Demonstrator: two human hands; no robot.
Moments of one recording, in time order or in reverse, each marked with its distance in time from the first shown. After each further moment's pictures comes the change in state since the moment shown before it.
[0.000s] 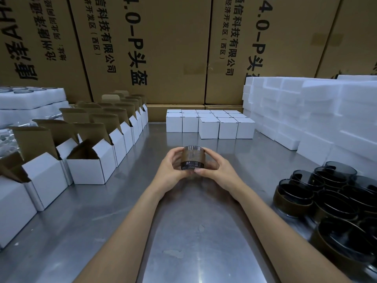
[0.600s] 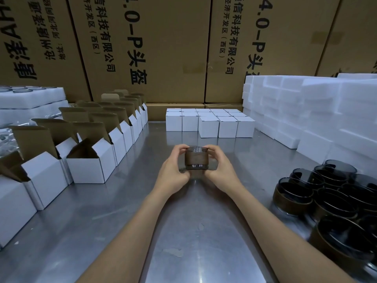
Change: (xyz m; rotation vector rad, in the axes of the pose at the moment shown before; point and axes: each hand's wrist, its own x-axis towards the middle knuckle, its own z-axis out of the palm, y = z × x) left_hand -0.003 -0.004 0.005 0.410 0.069 0.212; right_hand 0.008 0.017 0.002 -0.264 0.160 -0.131
